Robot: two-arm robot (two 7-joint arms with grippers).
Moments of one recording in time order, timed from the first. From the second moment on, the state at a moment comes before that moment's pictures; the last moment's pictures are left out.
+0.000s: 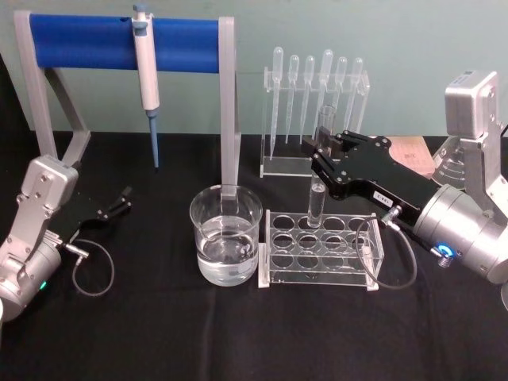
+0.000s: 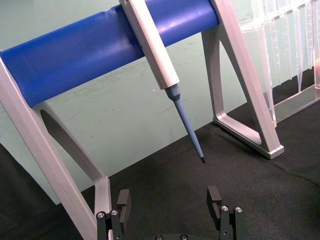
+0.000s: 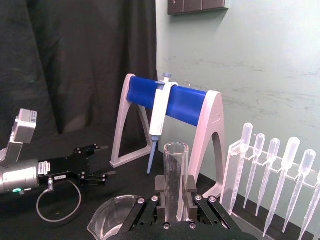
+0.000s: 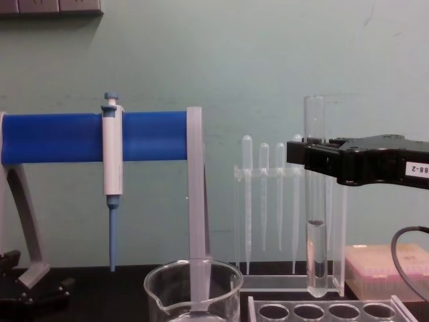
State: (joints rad) left arm -0.20 0.60 0.45 -1.41 -0.25 -0.12 0.03; right arm 0.19 0.51 -0.35 -1.82 0.48 0.15 0.37
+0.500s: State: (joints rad) left arm -0.20 0.60 0.45 -1.41 -0.25 -0.12 0.03; right arm 0.27 0.45 -0.41 -1.79 0.48 0.16 0.39
